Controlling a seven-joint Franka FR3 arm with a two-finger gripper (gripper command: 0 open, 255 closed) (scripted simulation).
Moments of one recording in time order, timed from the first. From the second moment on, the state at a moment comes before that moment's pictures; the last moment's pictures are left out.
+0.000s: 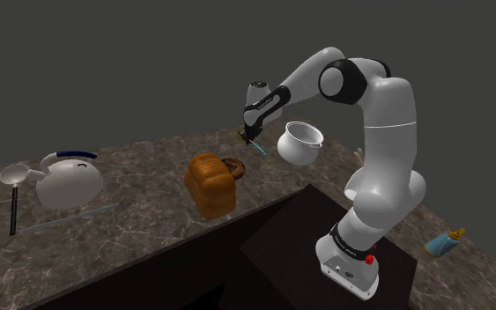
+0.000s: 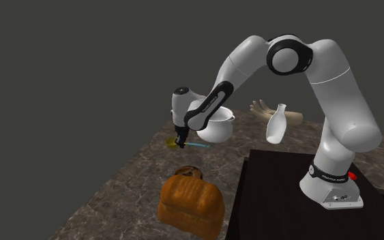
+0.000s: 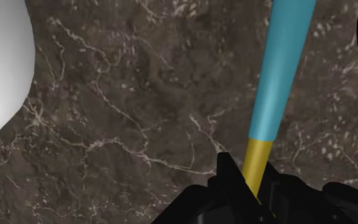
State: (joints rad) arm -0.21 0.61 -0.07 -1.88 -0.22 2.57 0.17
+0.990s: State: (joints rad) arm -0.22 0.47 -0.06 -1.89 -0.20 2.43 0.14
